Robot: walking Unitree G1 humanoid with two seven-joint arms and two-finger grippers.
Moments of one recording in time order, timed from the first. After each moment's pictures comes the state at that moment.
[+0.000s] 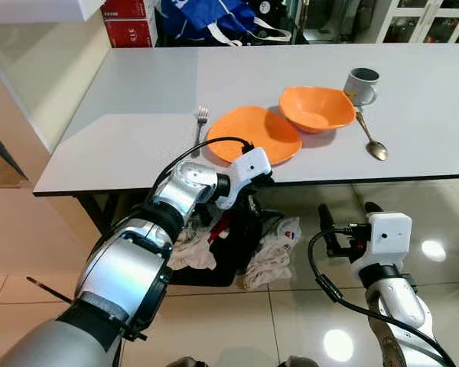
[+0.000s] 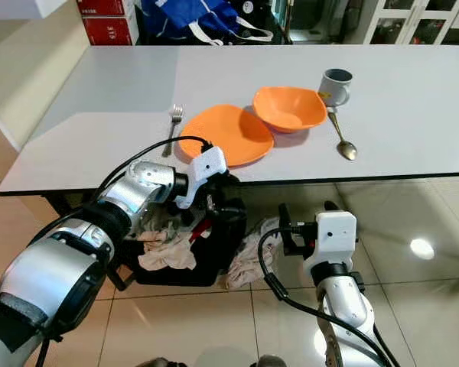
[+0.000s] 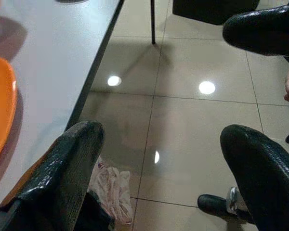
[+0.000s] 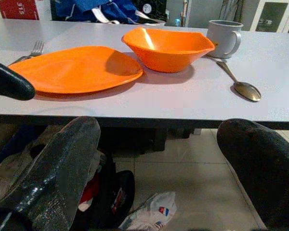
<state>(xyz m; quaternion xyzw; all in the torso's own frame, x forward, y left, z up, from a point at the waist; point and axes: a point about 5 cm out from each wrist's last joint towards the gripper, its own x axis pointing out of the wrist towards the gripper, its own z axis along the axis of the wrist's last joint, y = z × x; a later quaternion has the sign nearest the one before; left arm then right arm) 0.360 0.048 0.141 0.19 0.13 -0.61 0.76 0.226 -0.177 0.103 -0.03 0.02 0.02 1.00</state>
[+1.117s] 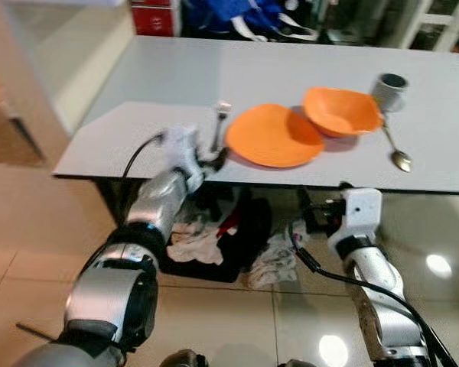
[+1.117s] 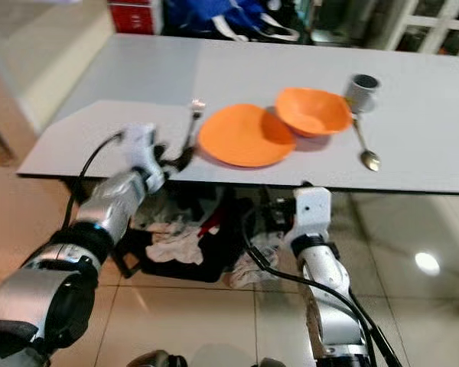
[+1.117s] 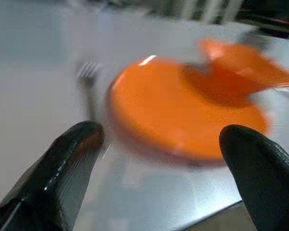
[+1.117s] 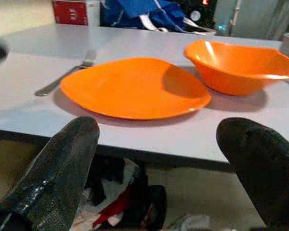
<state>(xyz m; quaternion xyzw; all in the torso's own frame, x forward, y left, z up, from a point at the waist) 0.388 0.104 0.150 -0.04 0.05 -0.26 0.96 0.269 -0.157 0.105 -0.02 0.00 0.06 1.00</state>
